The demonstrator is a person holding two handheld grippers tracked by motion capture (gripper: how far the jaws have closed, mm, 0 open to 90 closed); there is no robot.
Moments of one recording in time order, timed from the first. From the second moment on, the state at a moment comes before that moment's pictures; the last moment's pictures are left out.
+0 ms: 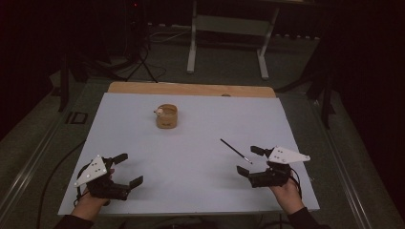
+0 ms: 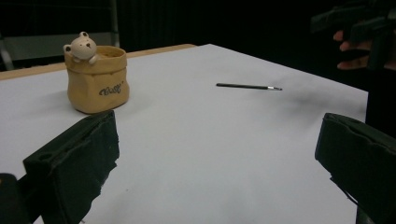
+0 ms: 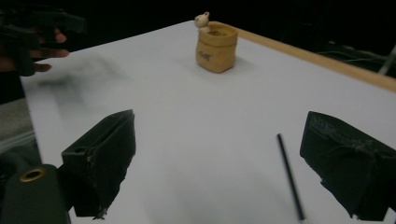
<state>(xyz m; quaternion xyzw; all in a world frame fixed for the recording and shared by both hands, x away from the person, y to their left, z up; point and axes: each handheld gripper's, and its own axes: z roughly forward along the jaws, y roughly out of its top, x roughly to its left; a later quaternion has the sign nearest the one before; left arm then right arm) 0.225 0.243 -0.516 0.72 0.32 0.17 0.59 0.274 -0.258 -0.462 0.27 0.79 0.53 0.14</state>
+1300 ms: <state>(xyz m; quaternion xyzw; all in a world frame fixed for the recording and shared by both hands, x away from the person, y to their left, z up) 0.224 0.247 -0.514 0.71 0.33 0.17 0.60 0.385 -0.251 -0.449 0.36 0.84 0.38 0.12</state>
